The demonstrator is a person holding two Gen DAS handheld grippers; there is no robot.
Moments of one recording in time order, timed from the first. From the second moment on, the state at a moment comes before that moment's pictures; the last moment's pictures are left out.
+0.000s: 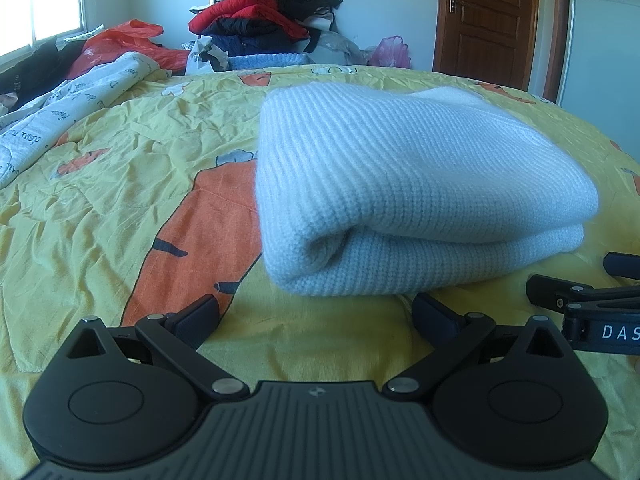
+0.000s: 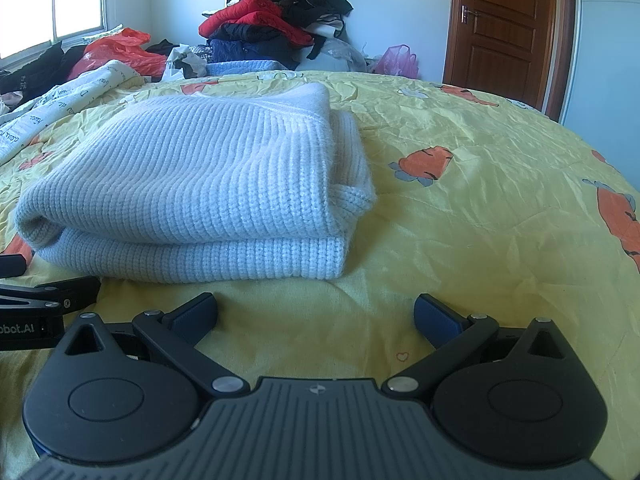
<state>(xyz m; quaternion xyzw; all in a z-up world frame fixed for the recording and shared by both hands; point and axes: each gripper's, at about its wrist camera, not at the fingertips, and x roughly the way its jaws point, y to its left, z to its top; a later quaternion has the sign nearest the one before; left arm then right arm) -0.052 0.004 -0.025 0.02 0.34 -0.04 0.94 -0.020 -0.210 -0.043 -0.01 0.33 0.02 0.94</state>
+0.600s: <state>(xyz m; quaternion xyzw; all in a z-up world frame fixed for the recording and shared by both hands) -0.146 0.030 0.036 -0.04 0.30 -0.09 0.95 -0.123 -0.232 0.017 0.06 0.27 0.07 0.96</state>
